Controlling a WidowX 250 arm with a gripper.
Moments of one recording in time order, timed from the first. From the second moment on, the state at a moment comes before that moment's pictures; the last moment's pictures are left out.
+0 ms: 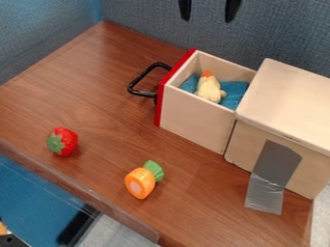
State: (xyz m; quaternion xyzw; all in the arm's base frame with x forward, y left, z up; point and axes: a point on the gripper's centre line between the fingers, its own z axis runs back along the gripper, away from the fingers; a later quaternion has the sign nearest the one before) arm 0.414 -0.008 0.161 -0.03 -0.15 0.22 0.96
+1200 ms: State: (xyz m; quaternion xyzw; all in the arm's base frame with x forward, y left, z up) arm 0.253 -0.031 0.051 0.01 -0.03 0.11 0.99
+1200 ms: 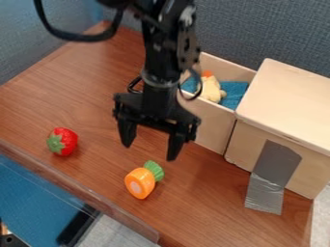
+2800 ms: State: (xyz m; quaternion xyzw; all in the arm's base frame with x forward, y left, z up) arm 0.246 -0.042 -0.011 0.04 0.01 0.18 0.98
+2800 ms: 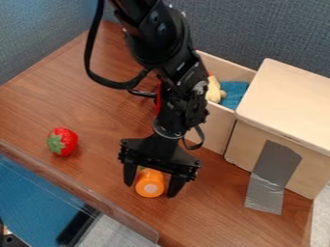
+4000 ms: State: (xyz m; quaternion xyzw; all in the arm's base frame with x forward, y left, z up) arm 0.336 -0.118 0.102 -0.05 -0.10 0.17 0.98
